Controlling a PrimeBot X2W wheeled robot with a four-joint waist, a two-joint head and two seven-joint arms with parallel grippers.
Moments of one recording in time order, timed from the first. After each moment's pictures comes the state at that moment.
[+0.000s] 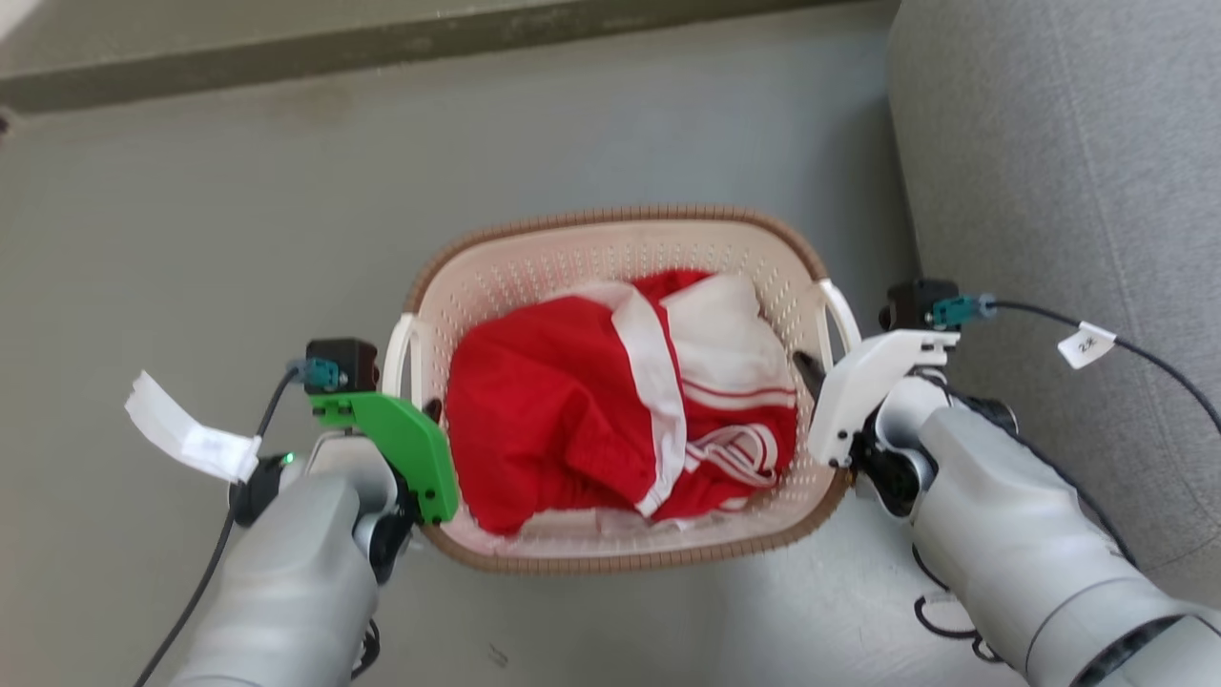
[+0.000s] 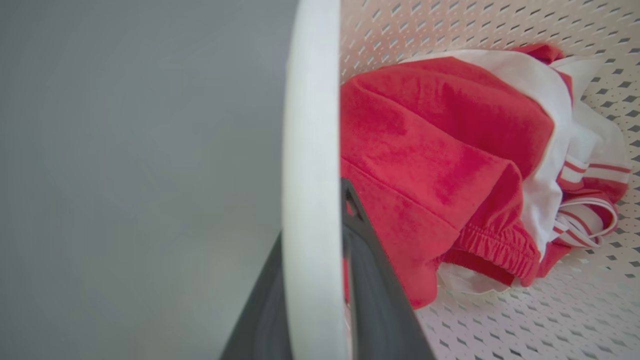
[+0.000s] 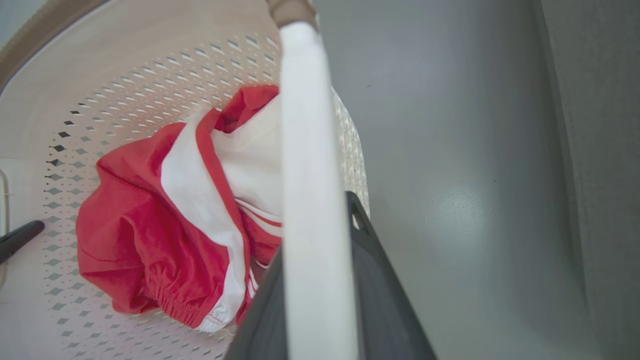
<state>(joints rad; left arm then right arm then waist) -0.73 -0.02 -0.62 1.18 -0.74 -0.13 -0.02 -0.73 -0.04 0.70 1.16 0.86 0.10 -0.01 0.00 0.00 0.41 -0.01</state>
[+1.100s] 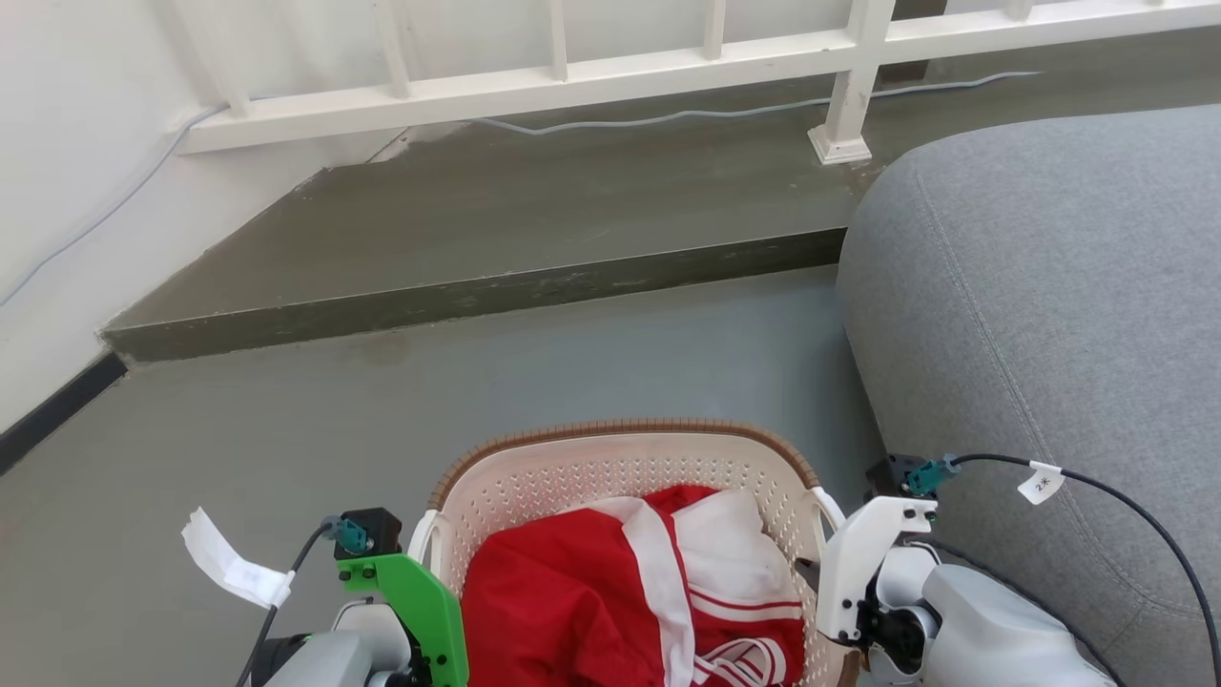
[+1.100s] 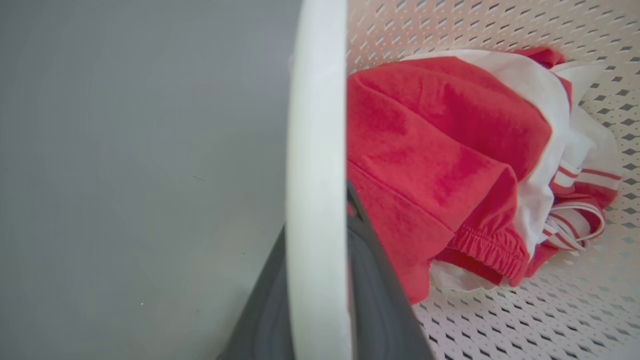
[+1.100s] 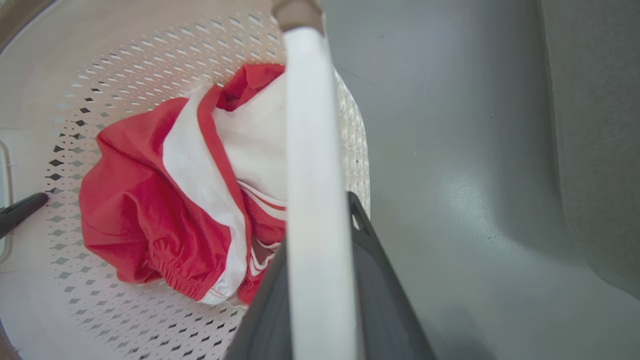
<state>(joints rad) -0.48 0.00 -0.72 1.16 -0.85 -0.13 0.11 -0.48 -0.05 0.83 1.14 0.97 0.10 0.17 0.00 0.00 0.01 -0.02</state>
